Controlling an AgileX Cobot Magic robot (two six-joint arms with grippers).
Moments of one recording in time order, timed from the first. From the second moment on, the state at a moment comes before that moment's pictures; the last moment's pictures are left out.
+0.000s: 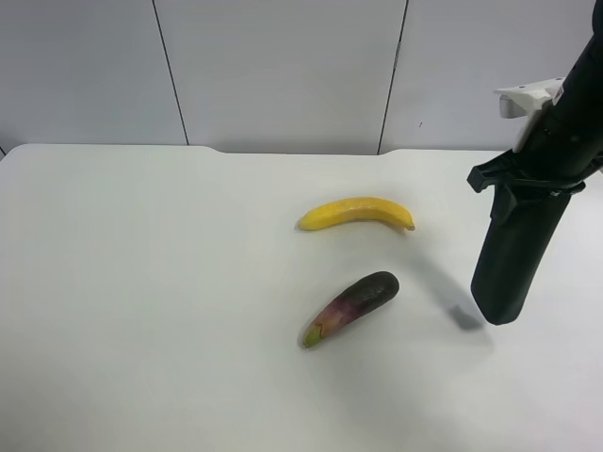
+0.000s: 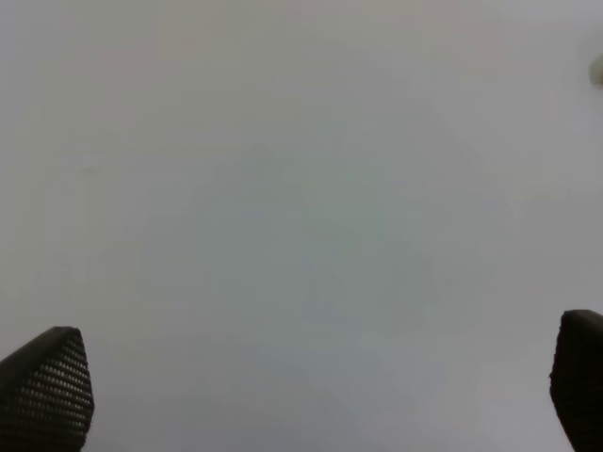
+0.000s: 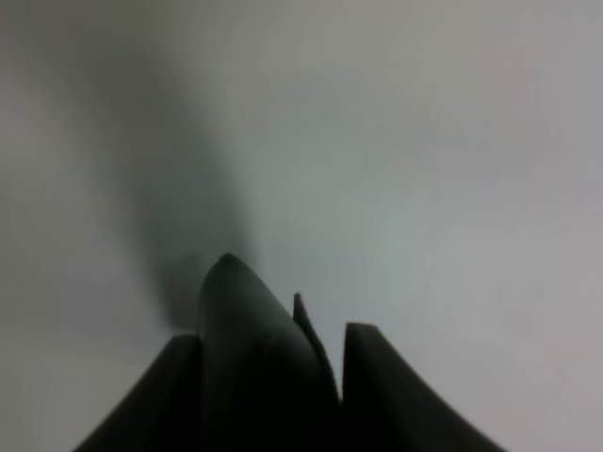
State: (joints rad) left arm -0.14 -0.01 -0.51 0.01 1.06 -0.02; right arm 0.12 1.59 -1.11 0.01 1.00 -0.13
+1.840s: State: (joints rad) left arm -0.14 -0.01 -0.51 0.01 1.06 -0.02; right arm 0.12 1.68 -1.11 0.00 0.87 -0.13
